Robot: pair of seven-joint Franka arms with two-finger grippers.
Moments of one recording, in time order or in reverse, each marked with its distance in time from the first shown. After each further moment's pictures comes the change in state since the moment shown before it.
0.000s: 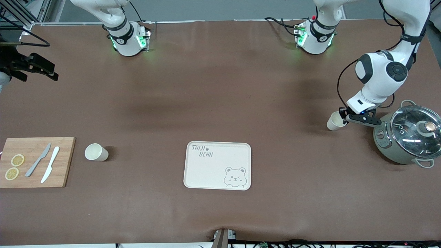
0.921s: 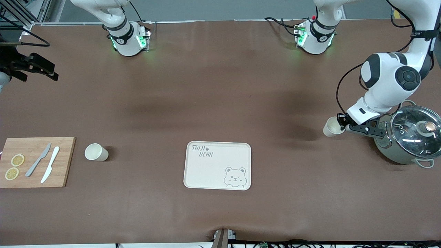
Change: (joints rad) left arm 0.000 -0.027 -0.151 0.322 0.000 -0.425 -0.202; right arm 0.000 0.000 0.000 0.000 0.000 0.000 0.000
